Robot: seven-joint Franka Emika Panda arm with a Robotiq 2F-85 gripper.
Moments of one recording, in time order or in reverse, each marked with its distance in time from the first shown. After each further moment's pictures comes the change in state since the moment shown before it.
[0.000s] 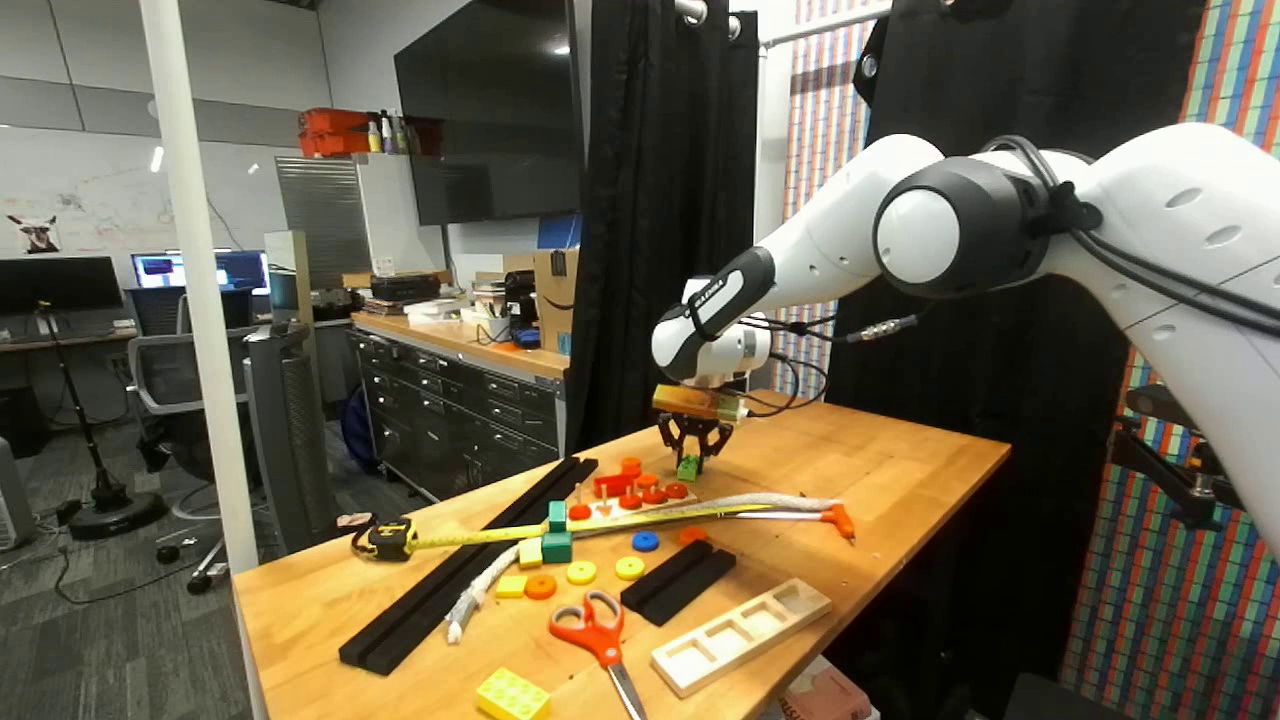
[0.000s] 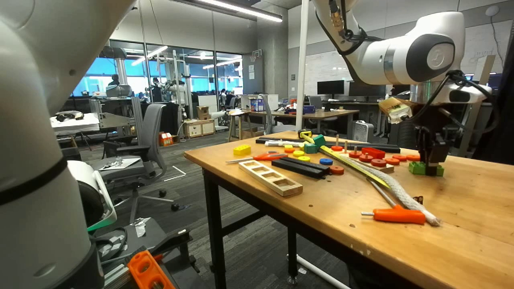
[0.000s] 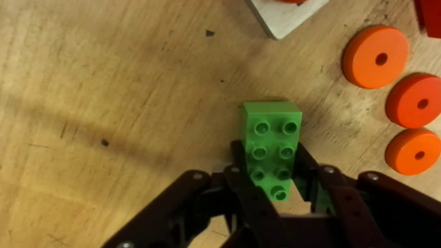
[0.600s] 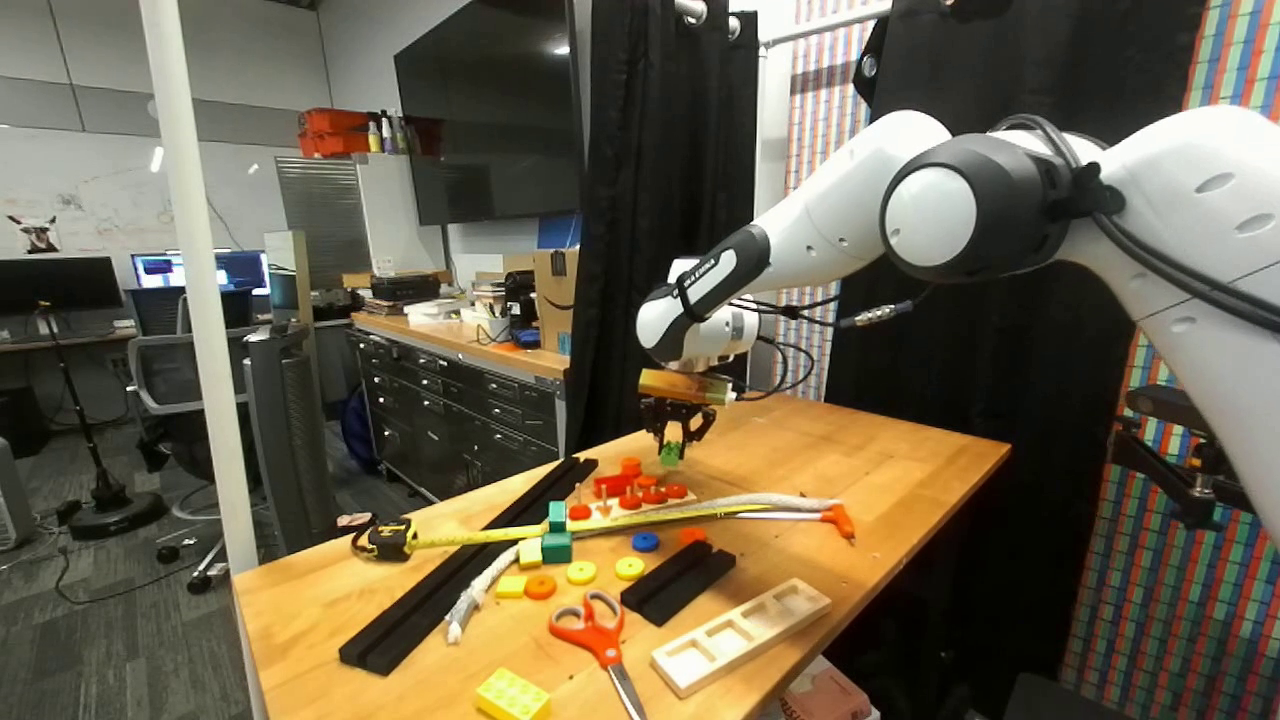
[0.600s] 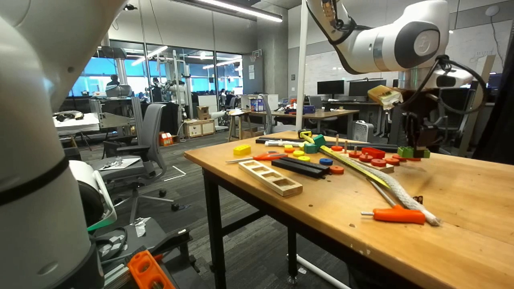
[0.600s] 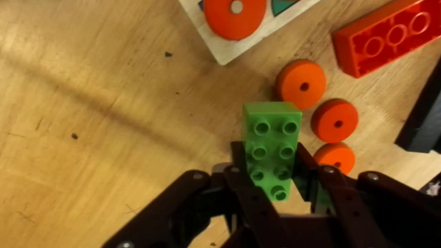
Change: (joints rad) arm 0.043 -0.052 0.006 -0.003 0.002 -0.018 -0.049
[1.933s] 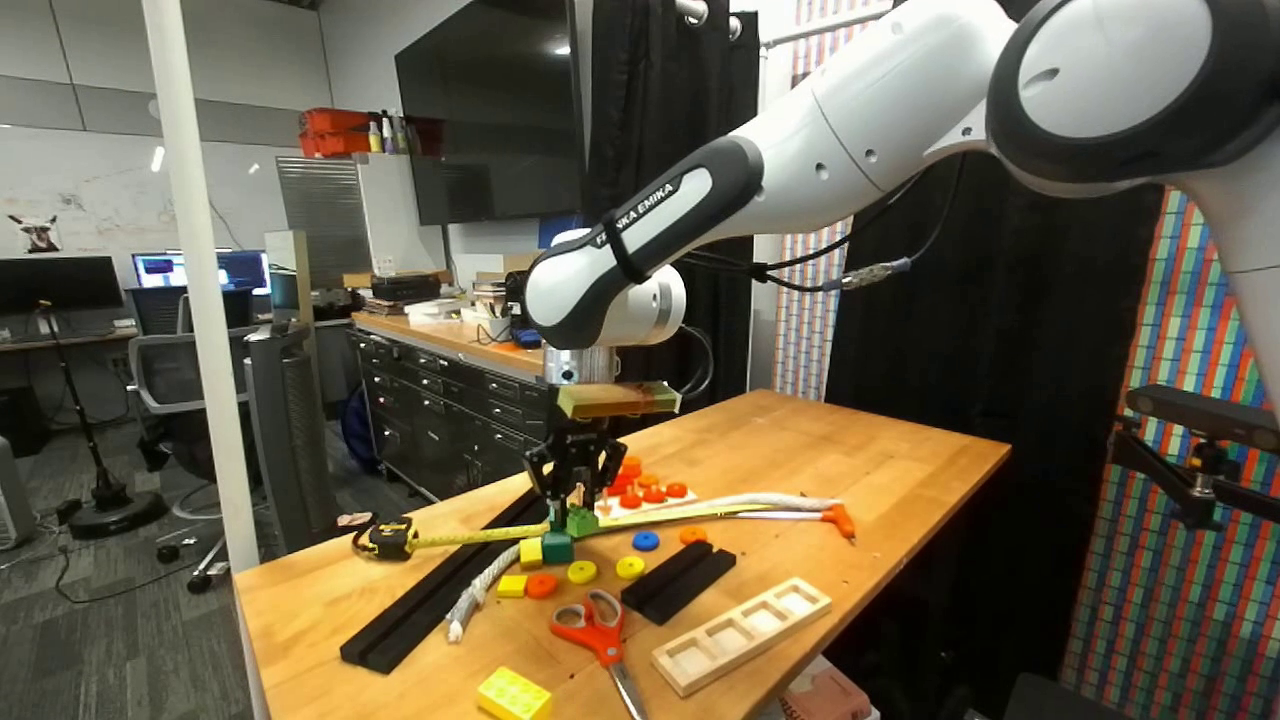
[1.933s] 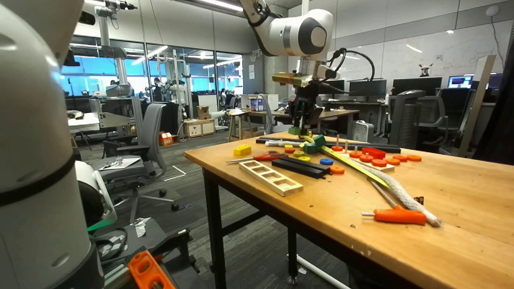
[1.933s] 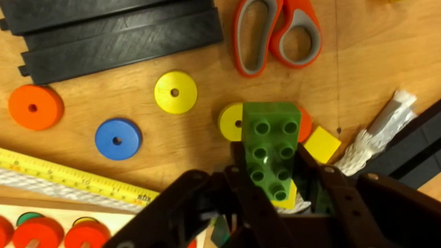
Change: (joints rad) arm 0.186 -0.244 0.230 -0.242 -0.011 -0.219 -0.378
